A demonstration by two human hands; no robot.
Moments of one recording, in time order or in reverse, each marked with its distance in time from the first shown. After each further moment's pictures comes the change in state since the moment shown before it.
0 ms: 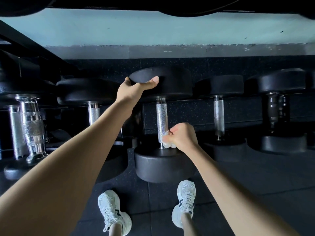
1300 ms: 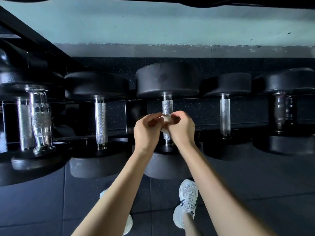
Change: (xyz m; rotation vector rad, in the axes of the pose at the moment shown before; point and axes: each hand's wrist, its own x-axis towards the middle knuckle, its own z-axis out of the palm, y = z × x) left_hand -0.060 -0.096 0.026 0.047 0.184 0.139; right_hand -0.020 -0.043 0.009 0.324 0.255 0.035
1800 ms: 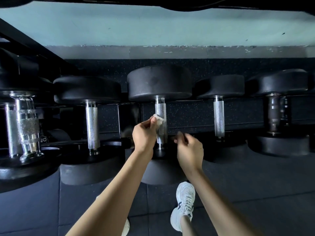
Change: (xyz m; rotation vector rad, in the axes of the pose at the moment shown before) left_hand 0.012 -0.008 0.029 -0.060 0.101 -0.181; right_hand -0.016 0.055 -0.026 -0.238 0.140 -0.015
